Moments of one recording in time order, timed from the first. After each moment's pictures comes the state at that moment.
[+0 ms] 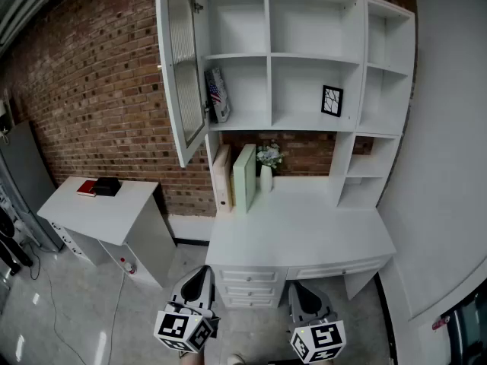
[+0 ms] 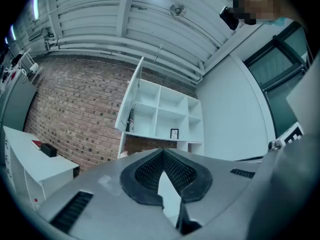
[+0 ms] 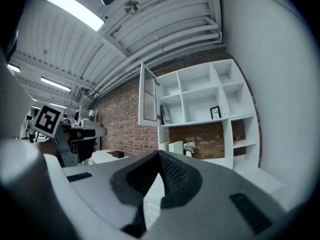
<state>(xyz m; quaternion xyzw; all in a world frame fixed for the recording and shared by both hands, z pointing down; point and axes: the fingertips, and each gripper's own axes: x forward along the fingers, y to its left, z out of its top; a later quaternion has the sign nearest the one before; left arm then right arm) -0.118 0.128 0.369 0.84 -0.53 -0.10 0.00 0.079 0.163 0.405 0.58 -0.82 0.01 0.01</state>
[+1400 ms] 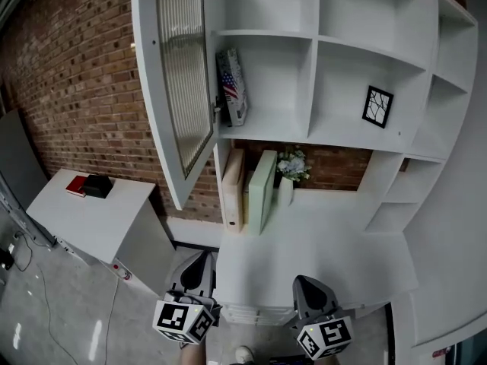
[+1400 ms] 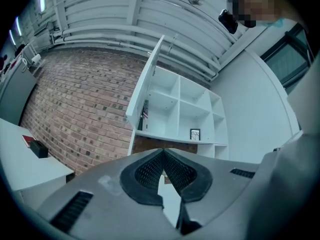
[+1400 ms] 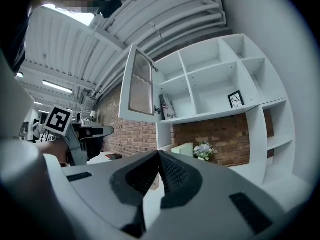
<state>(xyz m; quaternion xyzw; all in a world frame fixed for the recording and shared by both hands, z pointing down) -0.162 -0.129 0.369 0.83 -0.55 -0.13 0.02 0.038 -0.089 0.414 0.53 -0.85 0.02 0.00</state>
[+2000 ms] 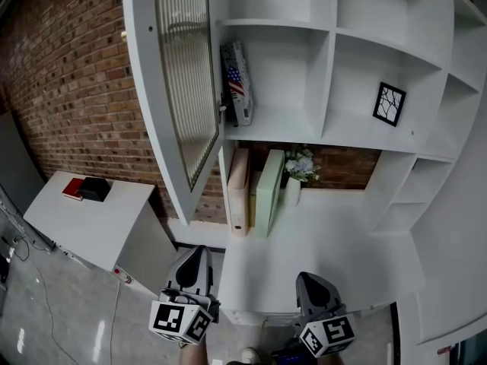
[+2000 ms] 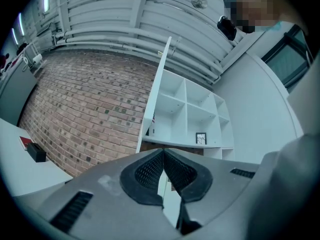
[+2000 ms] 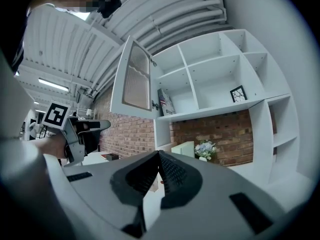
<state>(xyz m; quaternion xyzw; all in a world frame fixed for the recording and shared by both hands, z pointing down) -0.198 -0.176 0.355 0.82 -0.55 -0.15 0.00 0.014 -0.140 0.421 0.54 -0.84 0.02 0.01</state>
